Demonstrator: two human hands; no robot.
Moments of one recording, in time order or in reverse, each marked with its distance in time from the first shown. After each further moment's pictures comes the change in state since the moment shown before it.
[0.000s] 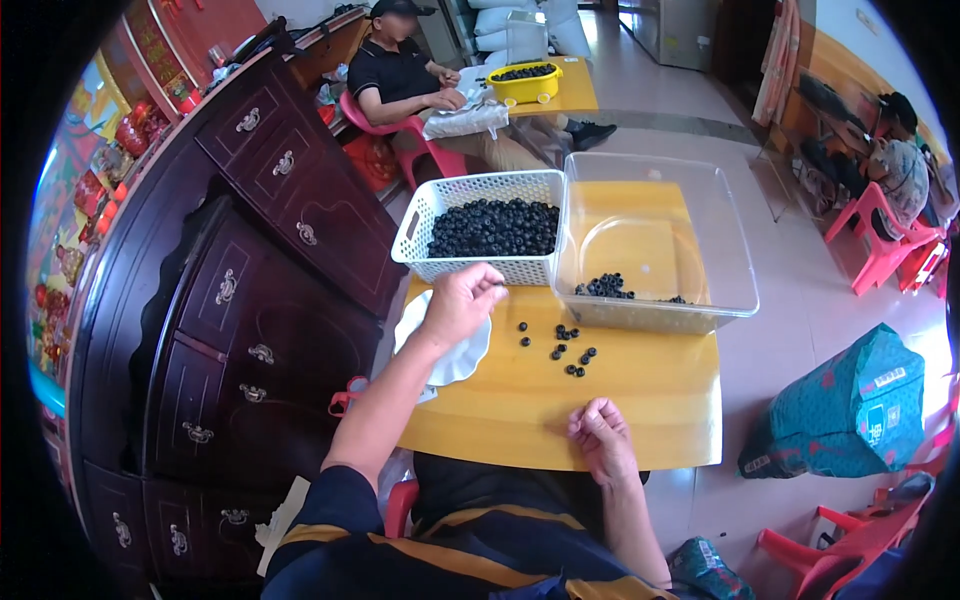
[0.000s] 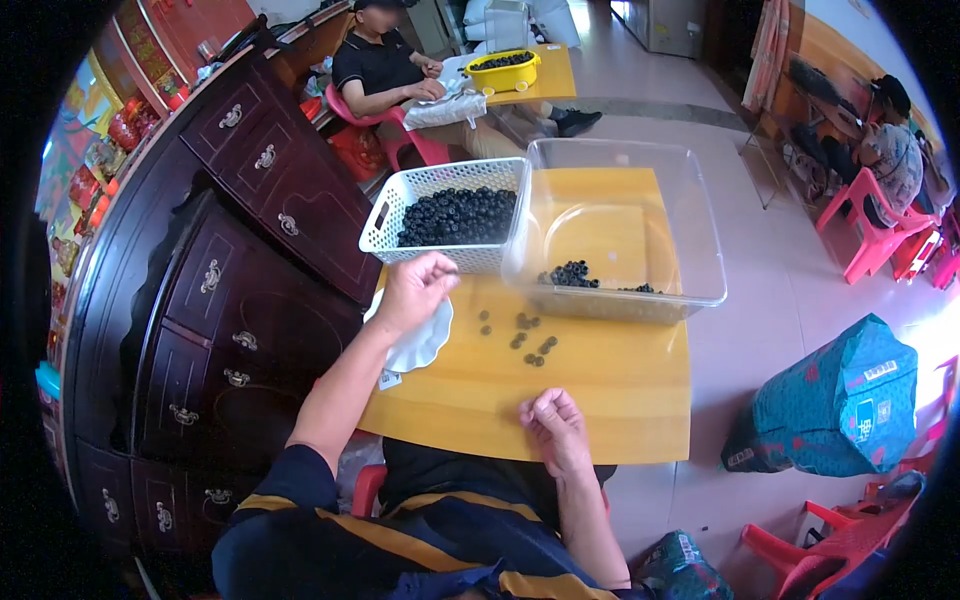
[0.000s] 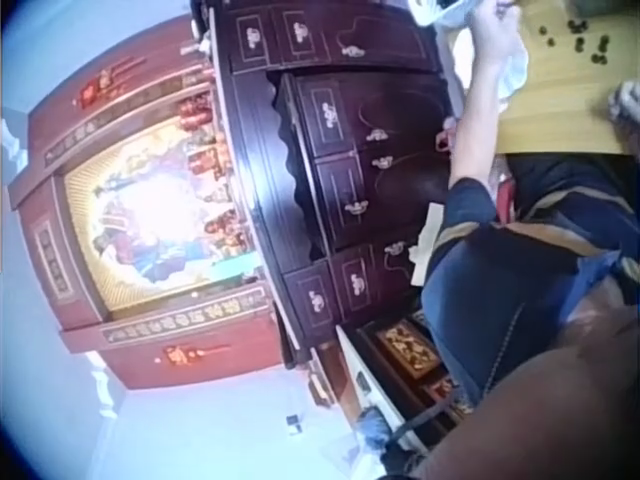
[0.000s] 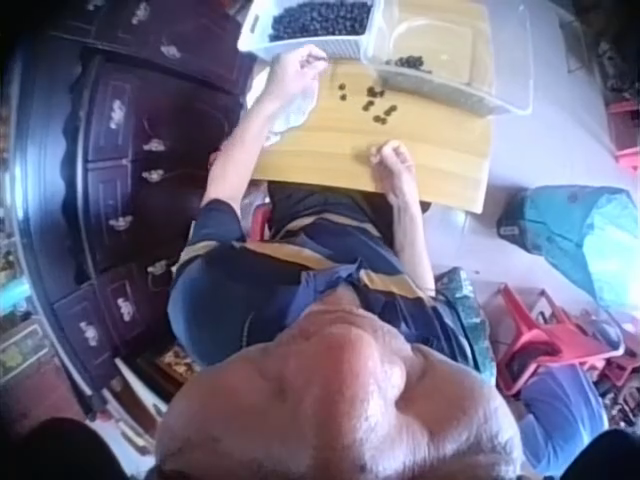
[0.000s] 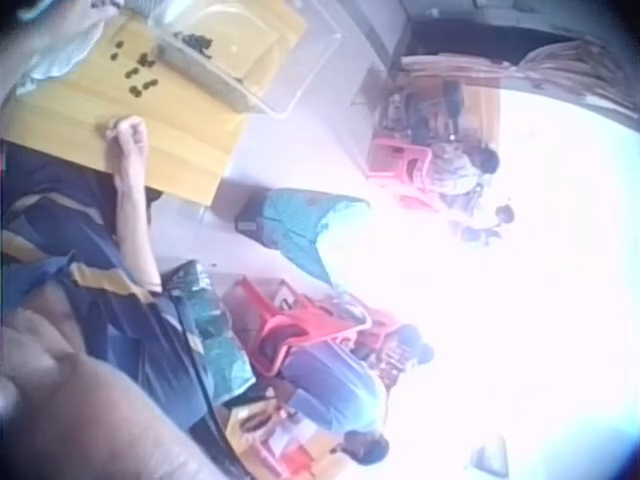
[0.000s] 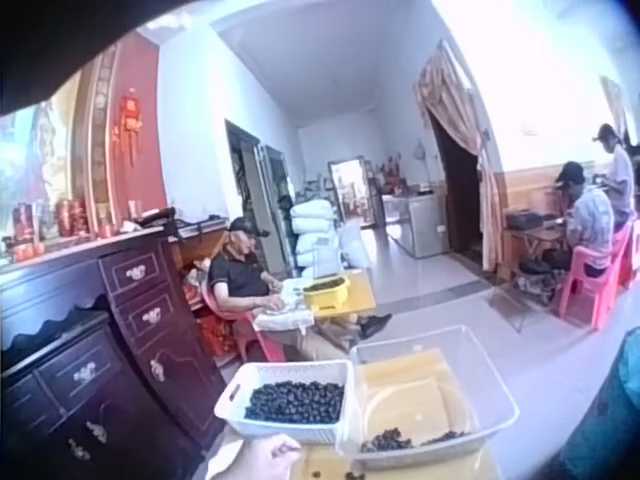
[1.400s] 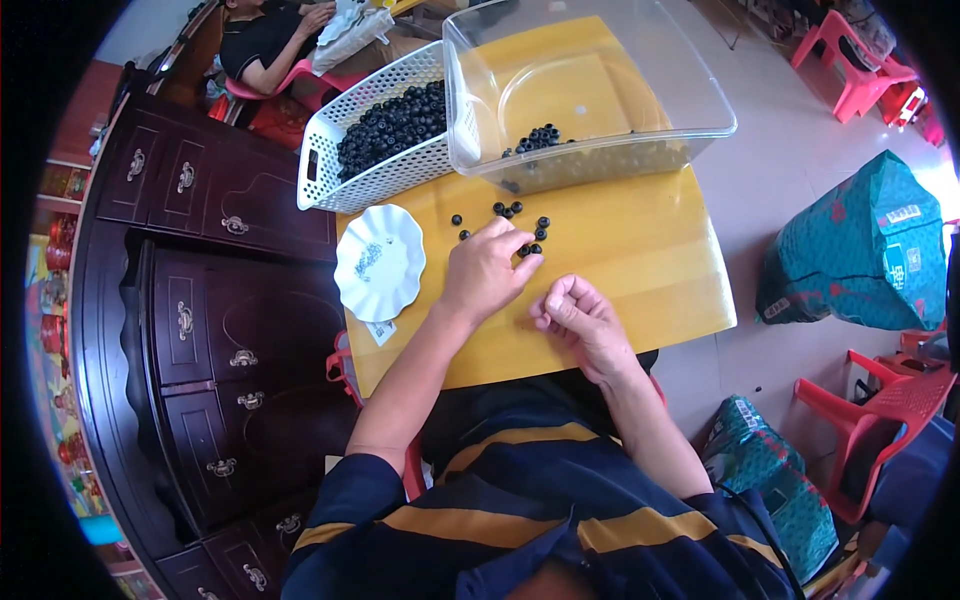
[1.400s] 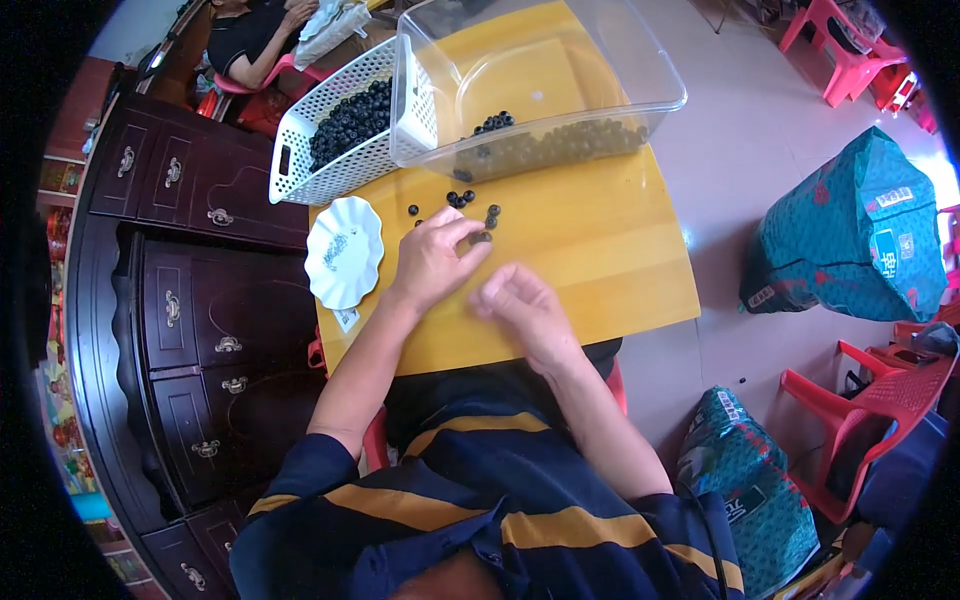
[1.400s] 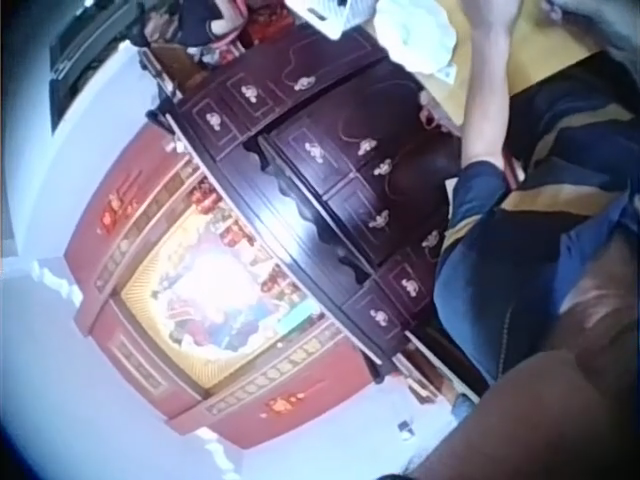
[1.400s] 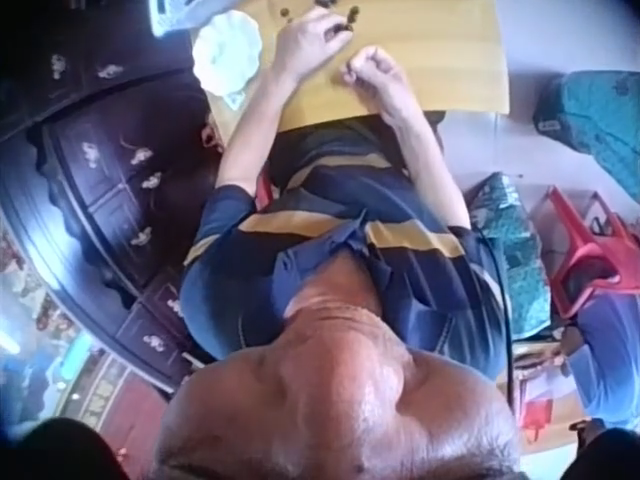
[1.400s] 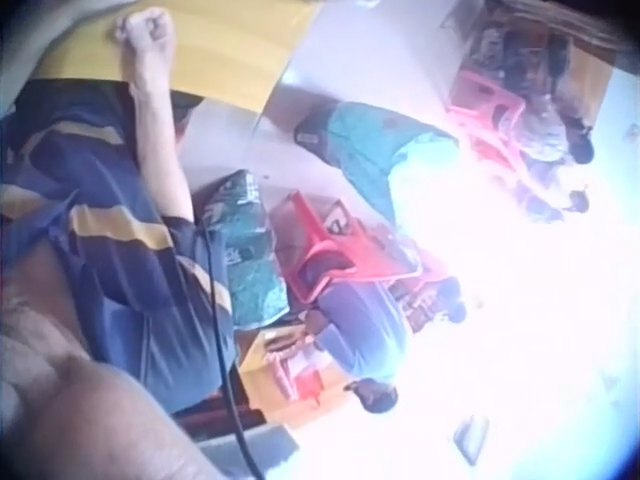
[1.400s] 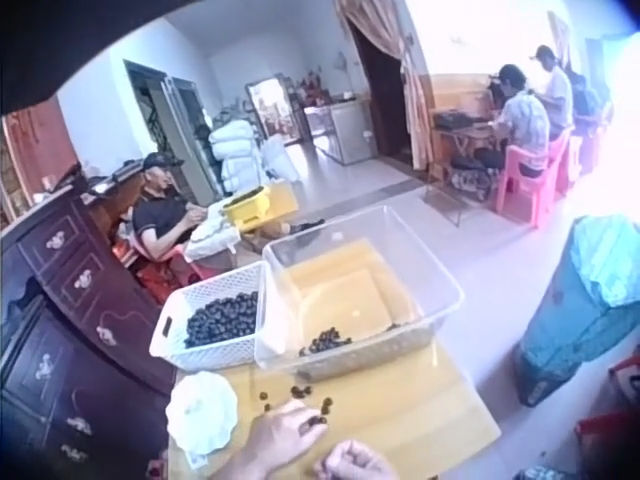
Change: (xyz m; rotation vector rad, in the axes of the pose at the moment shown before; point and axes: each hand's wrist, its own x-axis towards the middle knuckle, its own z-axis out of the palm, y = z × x) left_hand -0.060 0.030 0.113 0.345 -0.270 0.206; right_hand 0.002 0.002 -0.001 -0.025 -0.014 -0.044
